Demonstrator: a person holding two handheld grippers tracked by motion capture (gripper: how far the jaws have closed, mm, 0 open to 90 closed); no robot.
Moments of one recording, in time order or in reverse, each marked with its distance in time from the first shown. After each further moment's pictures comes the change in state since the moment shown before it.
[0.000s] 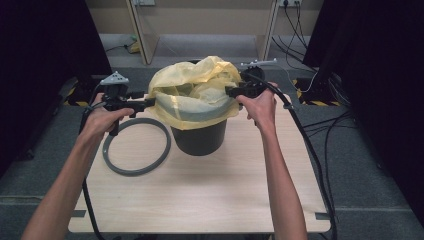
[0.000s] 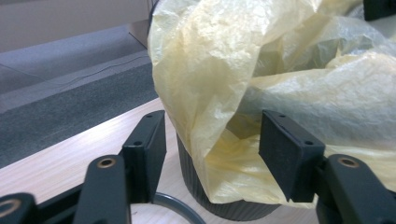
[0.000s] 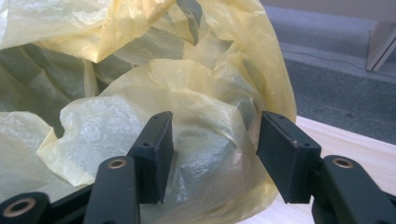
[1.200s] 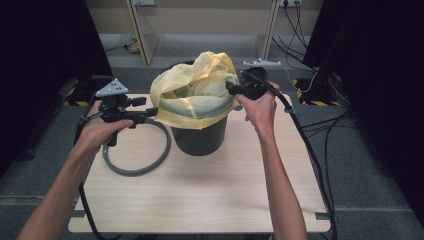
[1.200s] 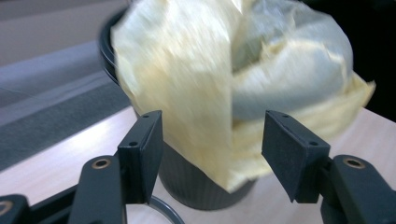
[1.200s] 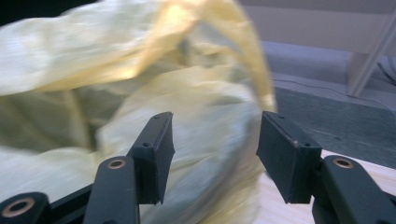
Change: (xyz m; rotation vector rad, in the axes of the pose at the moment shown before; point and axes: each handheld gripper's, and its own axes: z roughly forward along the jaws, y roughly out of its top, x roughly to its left) left arm -0.035 0.003 -0.032 -0.063 -0.039 0.042; right arm 0.015 -0.002 -0.018 -0.126 -0.035 -0.001
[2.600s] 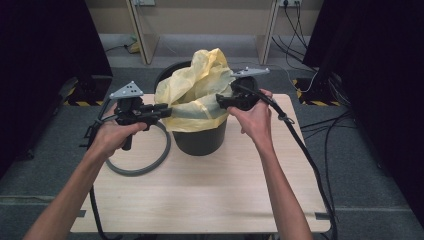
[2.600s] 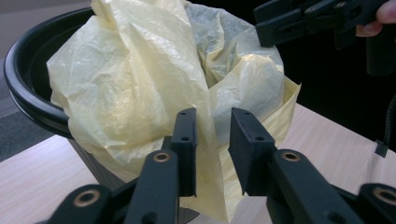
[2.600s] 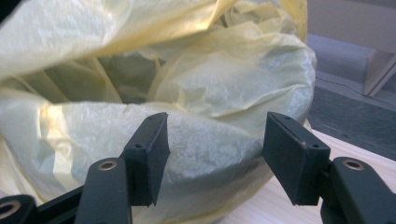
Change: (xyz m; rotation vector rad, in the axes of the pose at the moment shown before) left arm -0.040 0.006 0.012 -0.013 -0.118 0.004; right arm 0.031 -0.010 -0.012 0.092 0.028 -0.112
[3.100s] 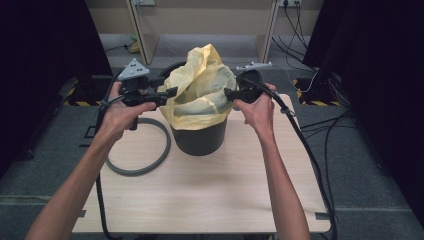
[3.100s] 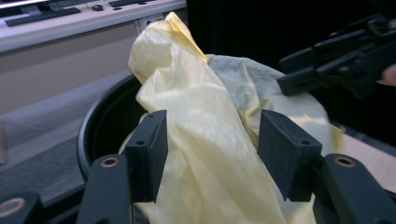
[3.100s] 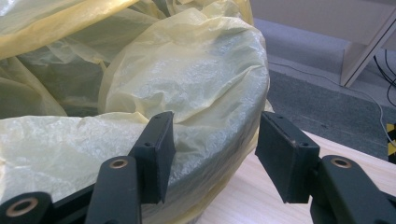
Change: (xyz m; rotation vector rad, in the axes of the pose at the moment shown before) left arm 0.000 0.052 0.023 -0.052 0.179 0.079; right arm -0.029 0.006 0.019 0.021 -0.063 0.027
